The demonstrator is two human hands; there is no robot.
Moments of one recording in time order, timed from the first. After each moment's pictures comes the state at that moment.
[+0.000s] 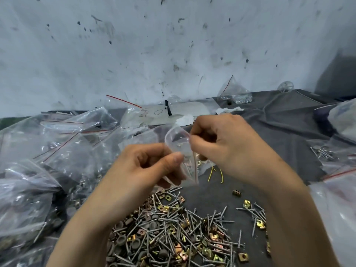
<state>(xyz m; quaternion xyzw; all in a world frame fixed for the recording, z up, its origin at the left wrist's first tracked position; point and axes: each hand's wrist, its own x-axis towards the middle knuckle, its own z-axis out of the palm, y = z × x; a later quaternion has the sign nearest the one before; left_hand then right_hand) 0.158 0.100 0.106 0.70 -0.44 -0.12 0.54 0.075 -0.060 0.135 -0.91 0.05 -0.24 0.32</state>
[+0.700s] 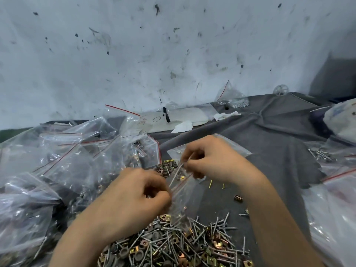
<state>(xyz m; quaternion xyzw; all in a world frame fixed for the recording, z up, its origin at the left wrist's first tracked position) 0.161 0.111 0.107 0.82 -0.47 -0.08 0.31 0.115 -0.078 0.092 -0.89 0.07 -0.13 0.43</state>
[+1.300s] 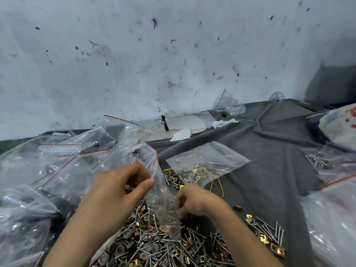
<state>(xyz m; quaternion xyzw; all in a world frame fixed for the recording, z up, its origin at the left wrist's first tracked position) 0.183 0.120 0.102 0.83 -0.42 0.07 0.37 0.162 -0.074 0.004 -0.91 0.13 0.11 0.37</state>
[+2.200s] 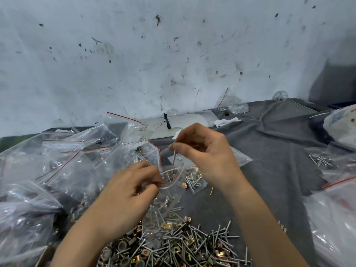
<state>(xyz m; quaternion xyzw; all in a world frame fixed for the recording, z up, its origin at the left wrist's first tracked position) 0.180 0.117 0.103 0.80 -0.49 0.03 0.34 0.123 -0.064 0.095 -0.73 -0.04 -0.34 0.59</state>
